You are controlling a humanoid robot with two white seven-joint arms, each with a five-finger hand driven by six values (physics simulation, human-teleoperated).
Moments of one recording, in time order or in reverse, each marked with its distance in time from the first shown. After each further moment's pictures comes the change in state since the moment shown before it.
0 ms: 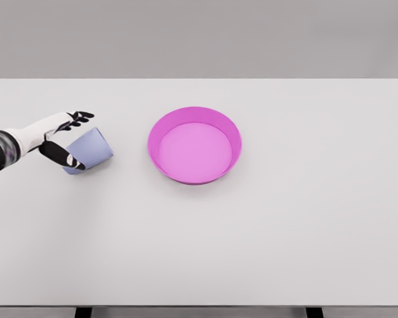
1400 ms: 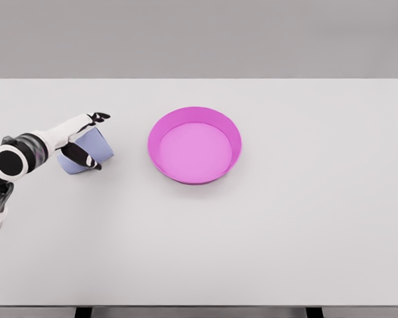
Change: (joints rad) left arm -0.015 -0.116 -0.047 0.007 -0.195 0.024 0.000; right arm 0.000 0.000 0.000 0.000 0.000 0.000 0.000
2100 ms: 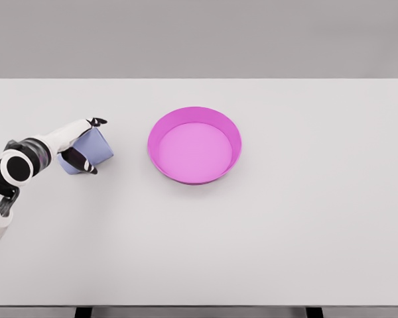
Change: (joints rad) left arm 0.003 0.004 -0.039 0.013 -0.090 0.000 0.000; right arm 0.000 0.000 0.000 0.000 0.000 0.000 0.000
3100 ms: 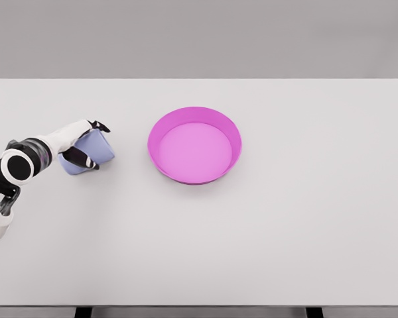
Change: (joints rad) left arm -0.003 -0.005 0.000 0.010 0.019 0.000 0.000; right arm 0.000 0.000 0.000 0.000 0.000 0.000 0.000
